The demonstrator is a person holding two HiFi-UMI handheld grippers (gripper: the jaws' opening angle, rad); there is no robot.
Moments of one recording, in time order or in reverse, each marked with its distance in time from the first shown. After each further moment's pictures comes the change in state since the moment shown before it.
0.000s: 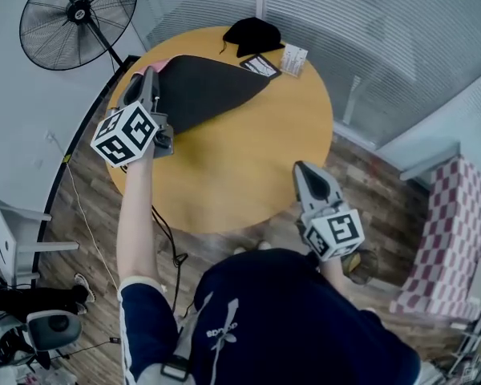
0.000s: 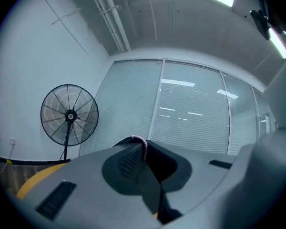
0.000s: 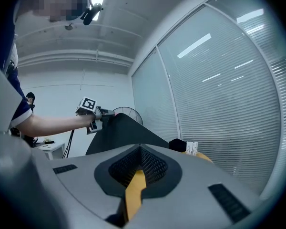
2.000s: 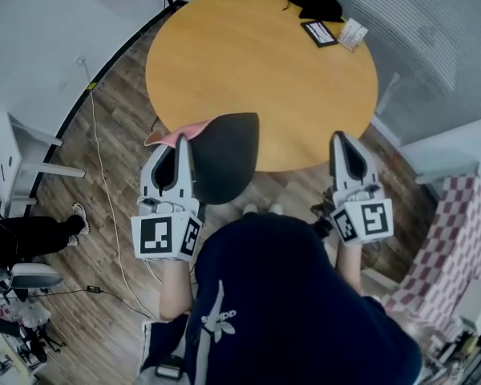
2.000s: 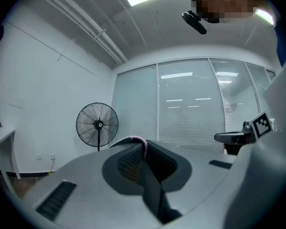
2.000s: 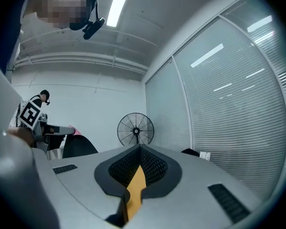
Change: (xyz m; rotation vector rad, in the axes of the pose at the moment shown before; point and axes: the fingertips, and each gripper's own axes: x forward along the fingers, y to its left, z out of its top) left arm -0.336 -0.039 -0.069 0.200 0.037 0.197; right arm -0.042 0.101 0.023 -0.097 -0.075 0.088
